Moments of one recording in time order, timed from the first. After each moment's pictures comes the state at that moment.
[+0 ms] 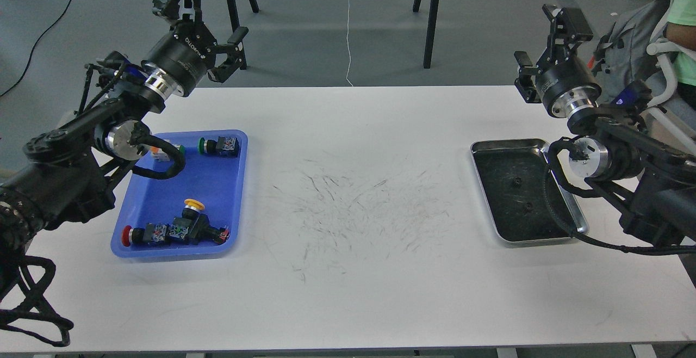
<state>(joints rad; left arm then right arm) -0.96 0.35 -0.44 -0.63 0.09 -0.45 -0.49 0.91 -0.46 0.33 0.84 0.01 -0.07 0.49</state>
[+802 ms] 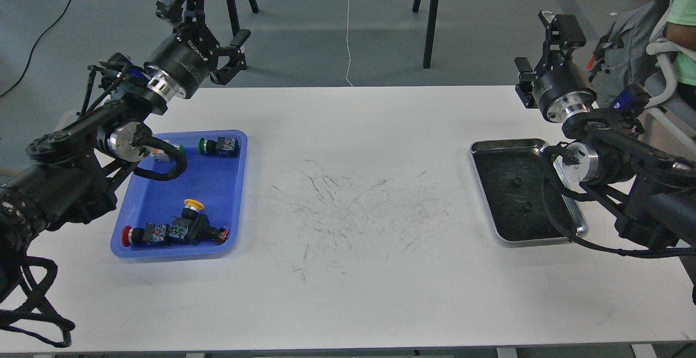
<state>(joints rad) -0.96 0.34 -0.44 -0.62 0.09 -0.45 -0.49 0.91 -0.44 0.32 0.83 -0.03 -0.13 0.49</state>
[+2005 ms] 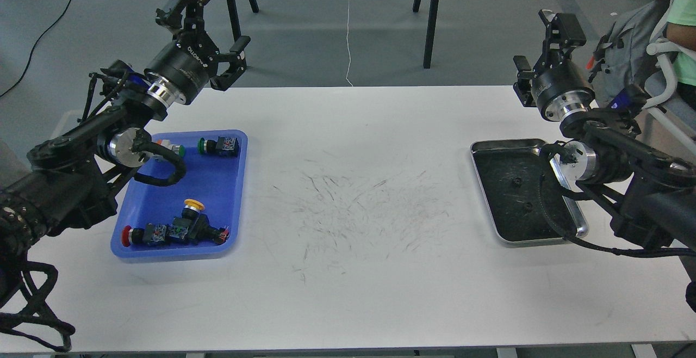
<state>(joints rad) -0.93 0.34 -0.44 -0.61 0.08 -0.46 -0.49 0.90 -0.42 0.35 0.83 -0.02 -0.14 0.49</state>
